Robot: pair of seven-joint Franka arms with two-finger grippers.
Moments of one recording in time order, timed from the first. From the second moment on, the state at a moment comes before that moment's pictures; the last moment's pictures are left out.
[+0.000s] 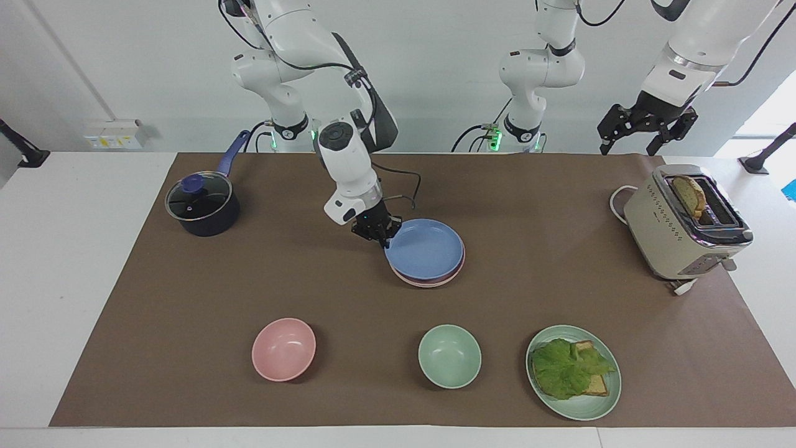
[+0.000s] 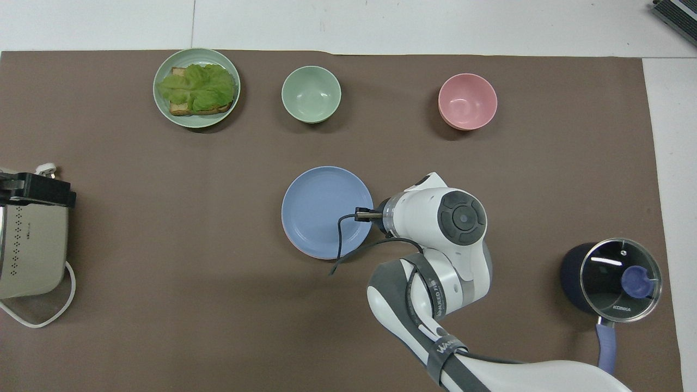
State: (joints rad) left arm -0.08 -0.09 0.01 -1.59 -0.01 1.50 0.01; right arm 0.44 0.25 0.08 -2.09 0.26 2.55 0.41
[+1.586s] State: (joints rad) left arm -0.08 -0.09 0.01 -1.59 -0.01 1.50 0.01; right arm 0.32 0.11 0.07 -1.99 0.23 2.32 0.42
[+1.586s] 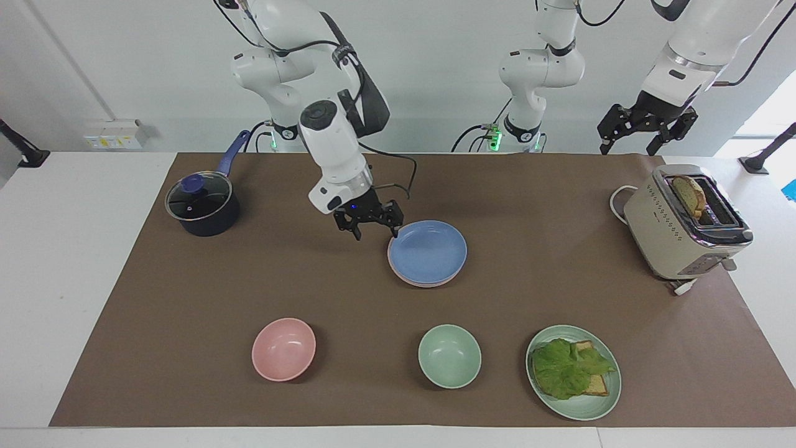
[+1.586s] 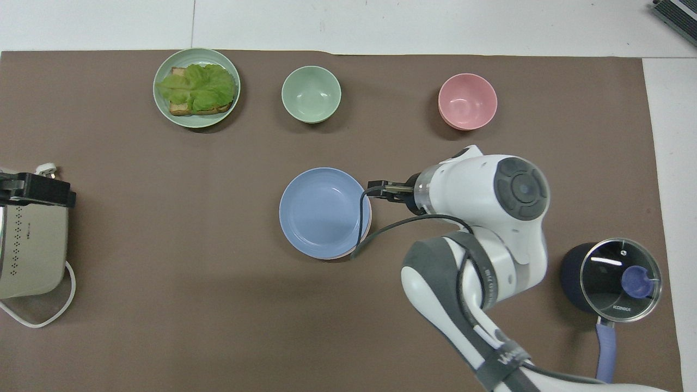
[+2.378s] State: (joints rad) left arm -0.08 -0.09 0.01 -1.59 -0.01 1.50 0.01; right arm 0.02 -0.13 0.06 -1.79 0.04 1.74 0.28
